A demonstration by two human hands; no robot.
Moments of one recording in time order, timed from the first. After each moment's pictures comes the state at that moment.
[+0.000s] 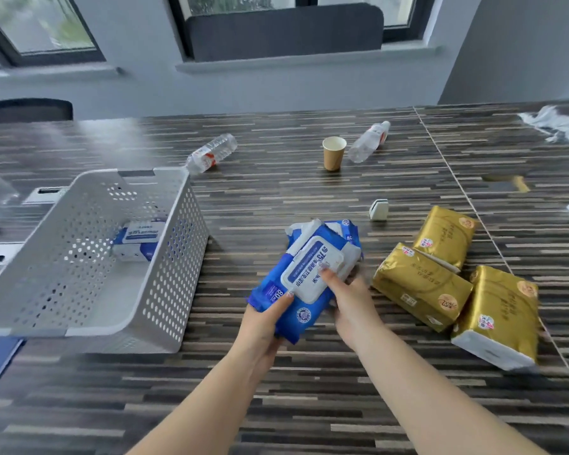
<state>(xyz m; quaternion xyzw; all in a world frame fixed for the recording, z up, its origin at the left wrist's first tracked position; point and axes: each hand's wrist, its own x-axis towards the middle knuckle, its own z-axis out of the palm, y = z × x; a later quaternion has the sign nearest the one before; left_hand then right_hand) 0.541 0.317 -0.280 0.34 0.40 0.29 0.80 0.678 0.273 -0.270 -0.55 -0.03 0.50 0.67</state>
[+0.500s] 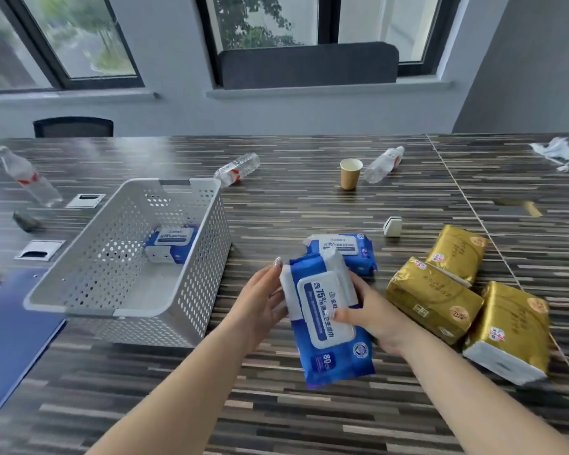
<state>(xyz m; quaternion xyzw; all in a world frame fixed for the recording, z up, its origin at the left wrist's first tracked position) 0.508 0.337 -0.226 0.37 0.41 0.26 0.79 0.689 0.237 -0.240 -0.55 -0.32 0.61 0.47</state>
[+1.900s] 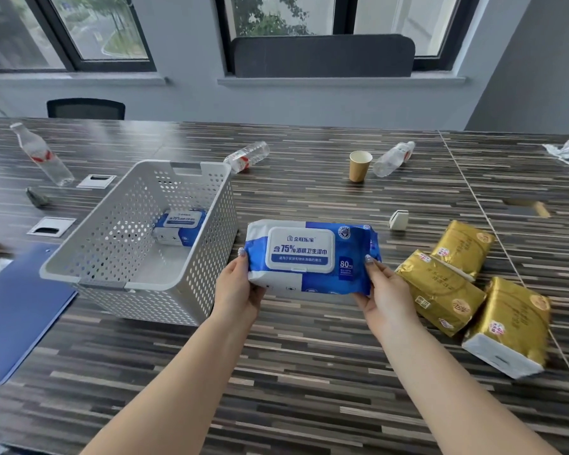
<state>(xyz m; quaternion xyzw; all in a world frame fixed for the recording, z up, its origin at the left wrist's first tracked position) 0.486 0.340 -0.229 0.23 0.47 0.44 0.73 0.665 0.237 -0.217 -0.53 0.01 0.48 0.70</state>
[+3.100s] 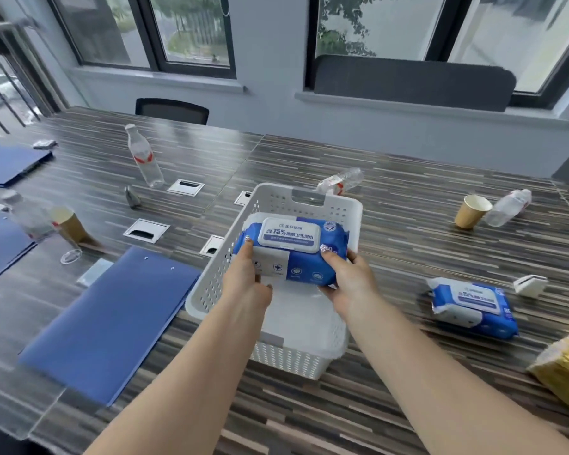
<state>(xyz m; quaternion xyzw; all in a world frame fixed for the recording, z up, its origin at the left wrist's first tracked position) 0.303 0.516 -0.178 0.01 0.53 0.49 0.69 0.434 0.473 -0.186 -0.56 -0.06 0.55 0.61</state>
